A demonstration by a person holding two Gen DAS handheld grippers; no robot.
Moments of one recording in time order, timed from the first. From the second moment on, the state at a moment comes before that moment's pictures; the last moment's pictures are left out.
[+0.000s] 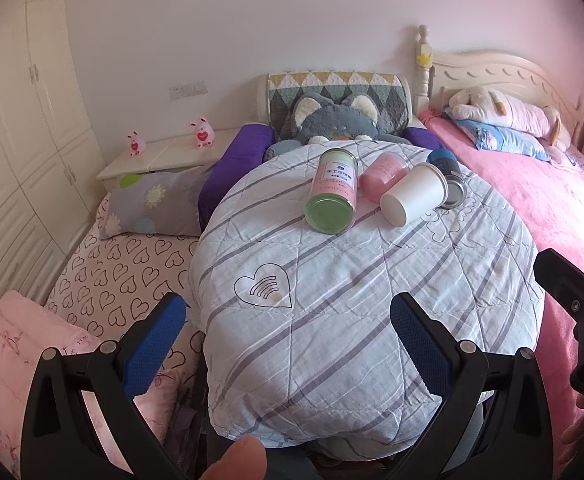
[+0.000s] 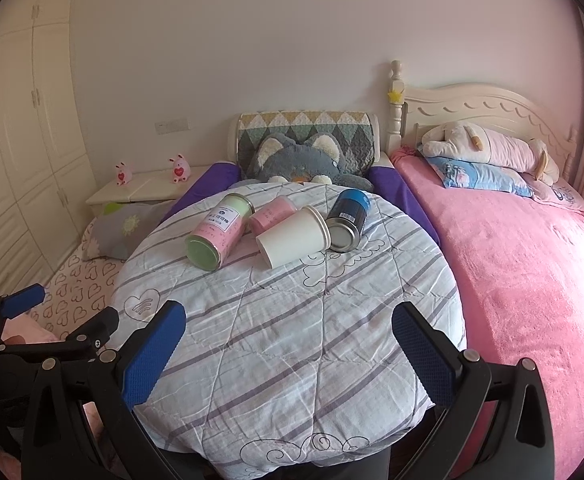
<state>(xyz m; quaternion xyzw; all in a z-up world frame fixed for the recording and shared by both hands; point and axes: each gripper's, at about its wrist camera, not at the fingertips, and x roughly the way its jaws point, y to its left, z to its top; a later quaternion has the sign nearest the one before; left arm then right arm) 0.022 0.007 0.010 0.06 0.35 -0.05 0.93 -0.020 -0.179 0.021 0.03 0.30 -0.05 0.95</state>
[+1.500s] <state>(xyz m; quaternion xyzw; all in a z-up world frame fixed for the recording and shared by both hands) 0.148 0.011 -0.008 0.05 0.38 -0.04 0.92 0.143 -0.245 -0.020 0.05 0.41 -0.09 0.91</state>
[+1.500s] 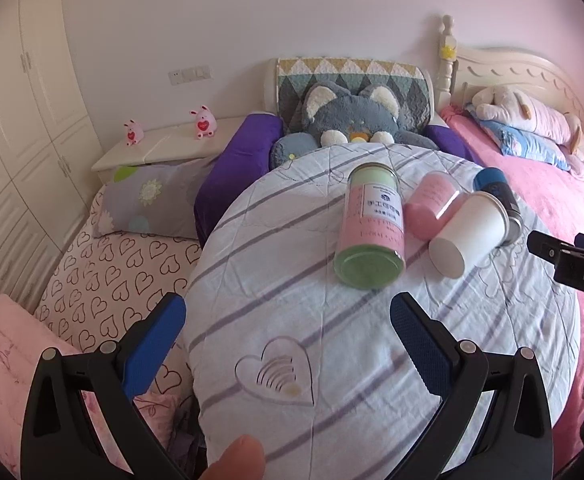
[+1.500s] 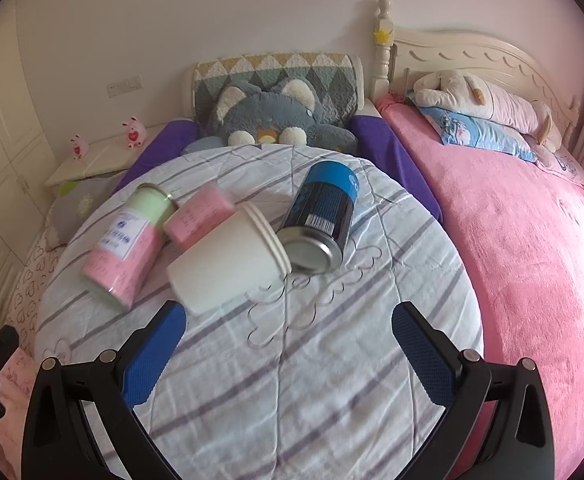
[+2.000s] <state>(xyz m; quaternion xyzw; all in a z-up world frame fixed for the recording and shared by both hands) 0.242 -0.022 -0.012 0.07 0.41 -0.05 0.91 0.263 -0.290 -0.032 0.09 0.48 -0.11 0.86</state>
